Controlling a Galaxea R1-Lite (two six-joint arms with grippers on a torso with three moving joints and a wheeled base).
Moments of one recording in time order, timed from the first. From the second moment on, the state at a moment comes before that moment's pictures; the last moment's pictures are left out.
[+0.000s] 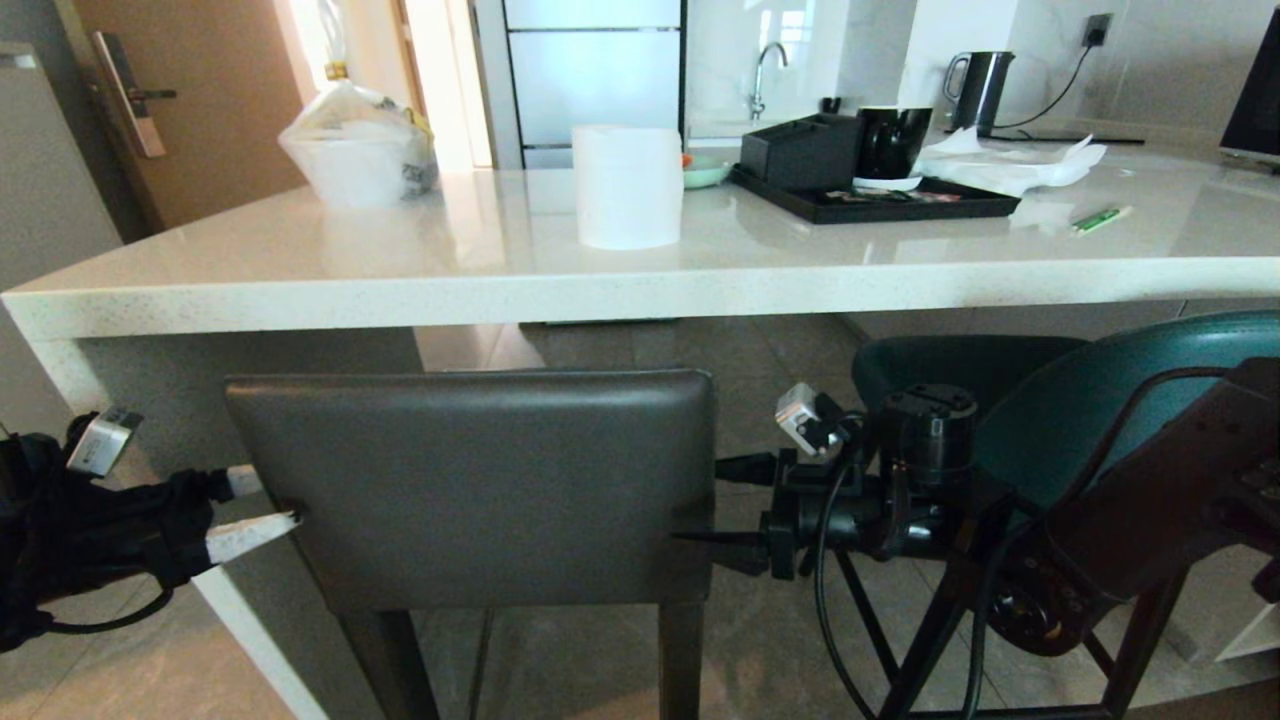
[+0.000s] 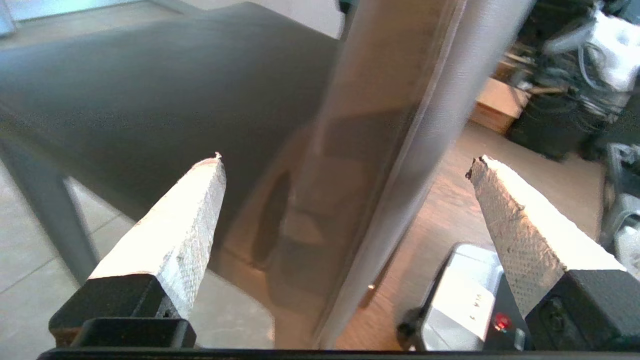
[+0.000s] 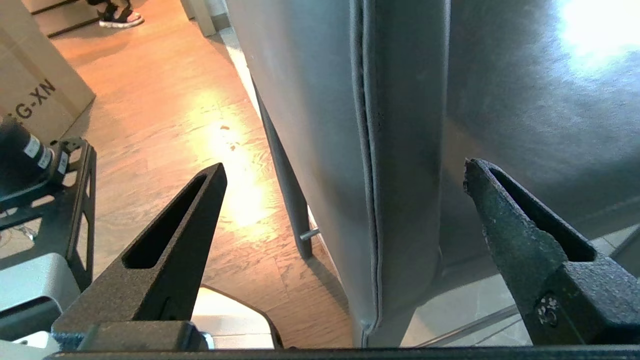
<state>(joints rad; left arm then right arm) 0.50 2.02 -0.65 -0.97 -1.52 0.25 0.49 2.06 -0.78 -1.08 0.78 -0.07</state>
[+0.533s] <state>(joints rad) 0.50 2.00 -0.63 -0.97 -1.52 0.20 0.48 2.05 -0.77 -1.10 0.86 -0.07</state>
